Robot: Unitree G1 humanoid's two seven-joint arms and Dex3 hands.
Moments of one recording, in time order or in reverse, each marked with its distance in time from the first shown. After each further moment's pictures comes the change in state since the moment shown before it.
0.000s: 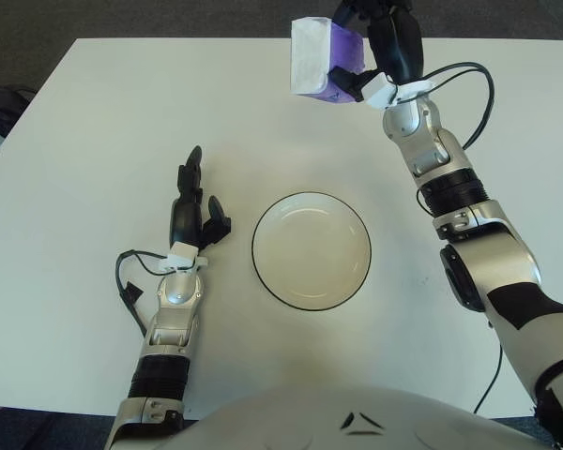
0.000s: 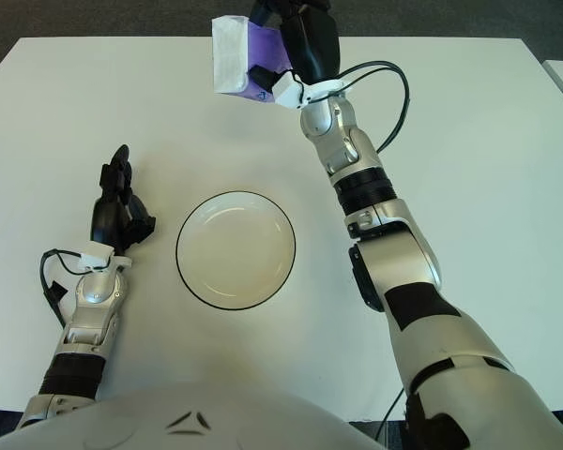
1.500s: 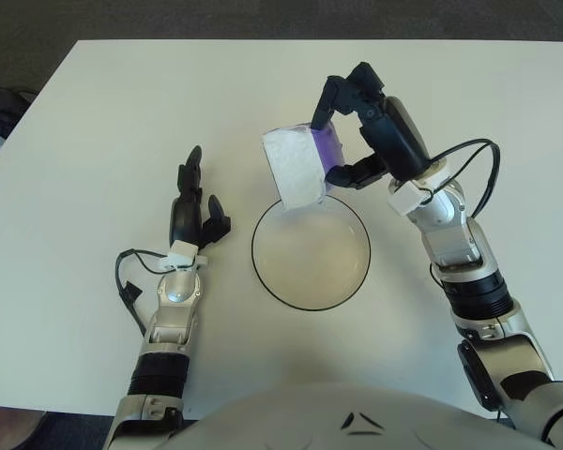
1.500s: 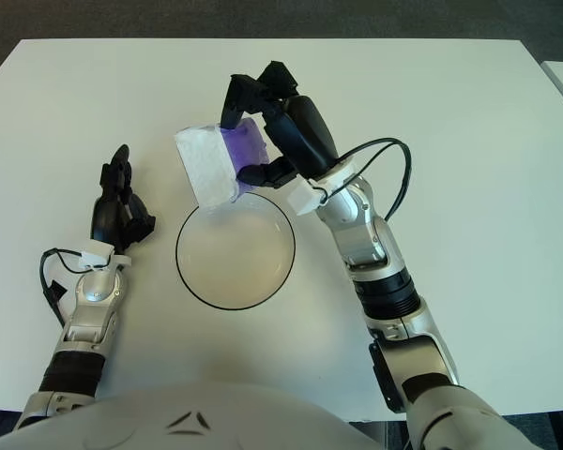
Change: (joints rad) left arm -0.008 0.017 0.005 0.019 0.000 -0.004 0.001; right arm 0.459 -0.077 -0.023 -0.613 0.131 -0.103 0.432
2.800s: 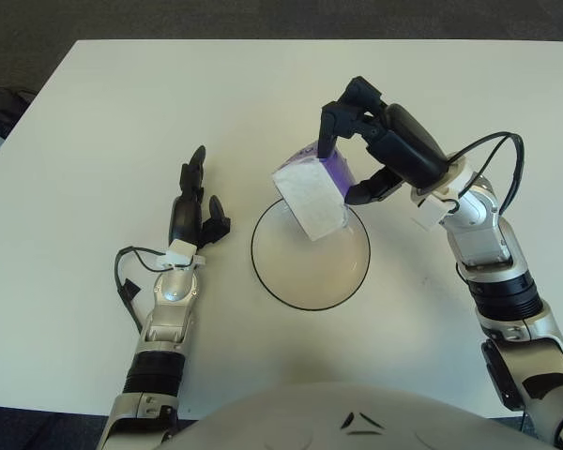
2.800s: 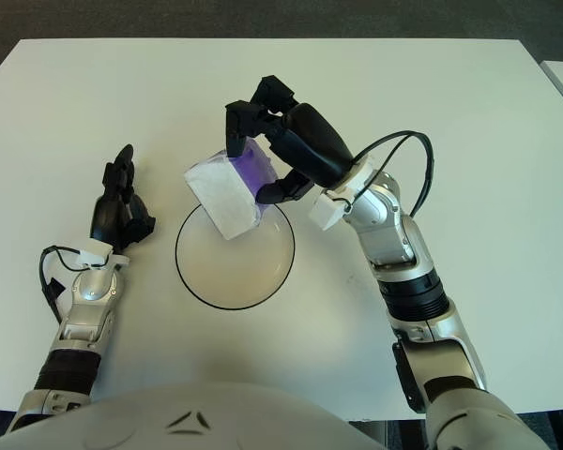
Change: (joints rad) left arm -0.008 0.032 0.004 0.014 -0.019 0.023 -0.046; right arm 0.012 -0.103 -0.026 -0.045 0.077 -0.026 0.231
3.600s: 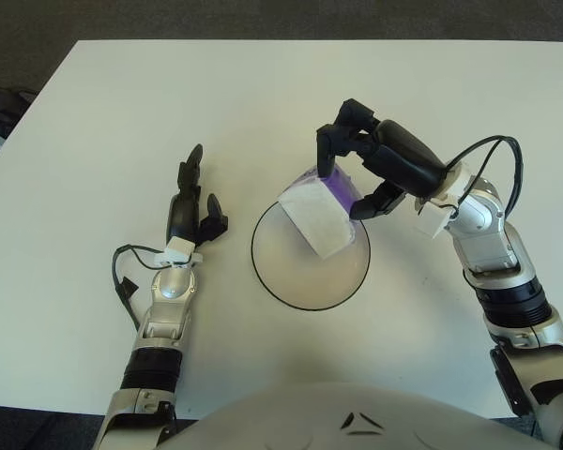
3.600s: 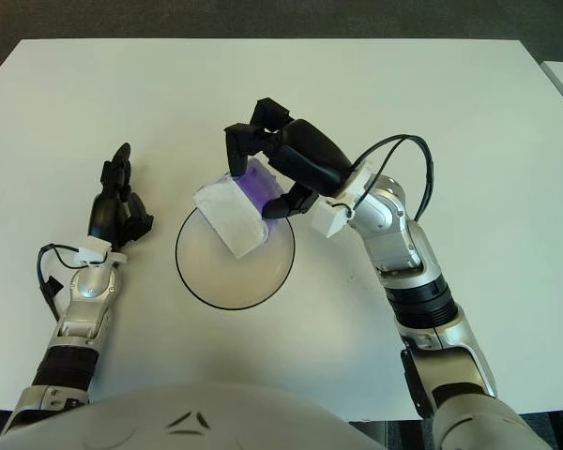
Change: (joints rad) left arm -0.020 0.013 0.003 0.022 0.022 -0.004 0.023; right arm 0.033 -0.031 0.012 -0.028 0.024 -0.011 0.109
